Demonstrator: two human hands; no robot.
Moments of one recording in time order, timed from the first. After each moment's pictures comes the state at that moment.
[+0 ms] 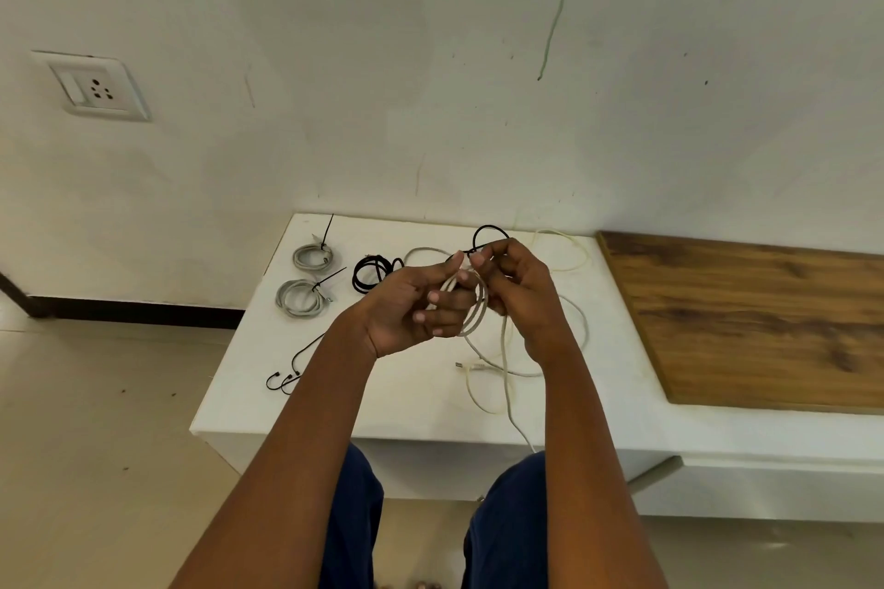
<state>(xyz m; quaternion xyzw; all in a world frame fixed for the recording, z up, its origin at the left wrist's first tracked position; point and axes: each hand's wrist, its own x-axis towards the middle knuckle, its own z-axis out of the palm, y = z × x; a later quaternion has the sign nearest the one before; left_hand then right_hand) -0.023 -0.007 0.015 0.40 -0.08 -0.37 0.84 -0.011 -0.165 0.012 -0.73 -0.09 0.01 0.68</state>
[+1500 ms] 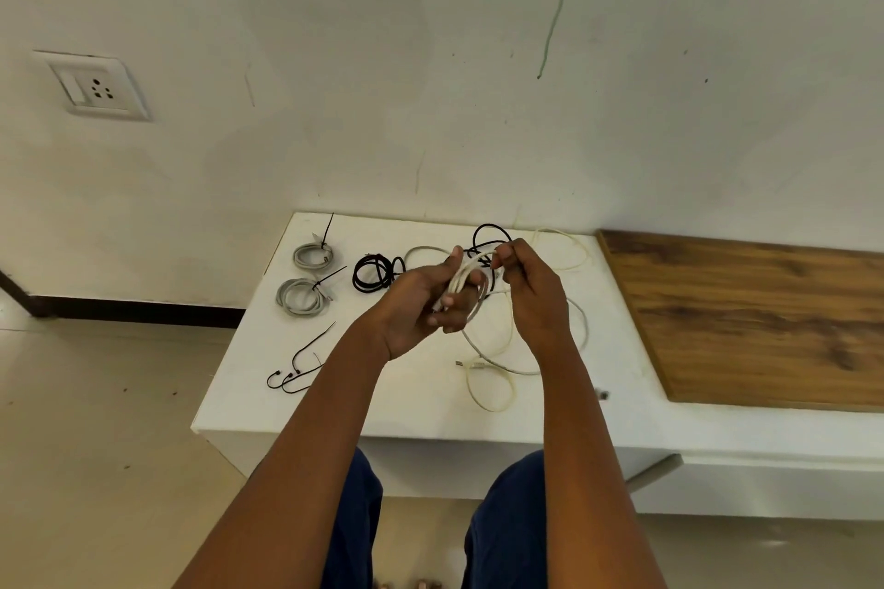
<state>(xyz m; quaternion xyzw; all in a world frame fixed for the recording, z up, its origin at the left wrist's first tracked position) -0.020 -0.019 0.005 0.50 -0.06 -0.26 0.82 -0.004 -0.173 -0.003 -0.86 -0.07 -0.12 0.49</state>
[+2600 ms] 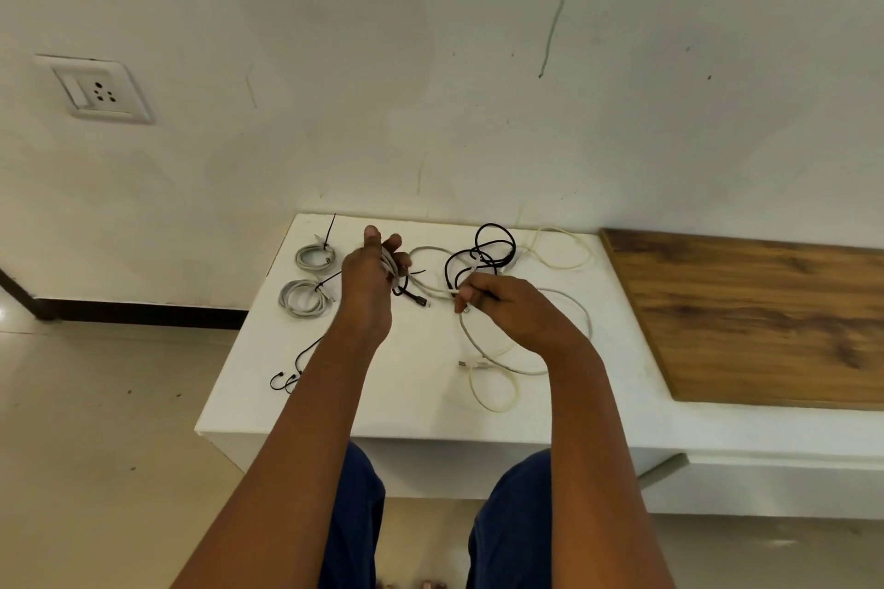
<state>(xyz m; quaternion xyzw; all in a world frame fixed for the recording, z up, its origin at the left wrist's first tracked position) -0.002 0.003 -0.001 0.43 0.18 0.12 0.88 -0.010 -0.170 0.010 -0.89 -0.19 0.11 0.39</state>
